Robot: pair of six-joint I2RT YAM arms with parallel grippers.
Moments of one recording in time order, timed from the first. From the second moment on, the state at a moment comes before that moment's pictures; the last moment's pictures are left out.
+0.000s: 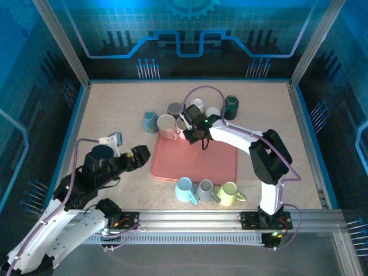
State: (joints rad) left arm -0.57 0.52 0.81 -0.80 -0.06 -0.85; right arm 0.70 1.90 1.41 -0.56 0.13 0.13
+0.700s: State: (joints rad) left arm -0.57 0.71 0.93 -0.98 0.07 -0.94; right arm 0.73 1.47 1.25 -0.66 0.18 0.26
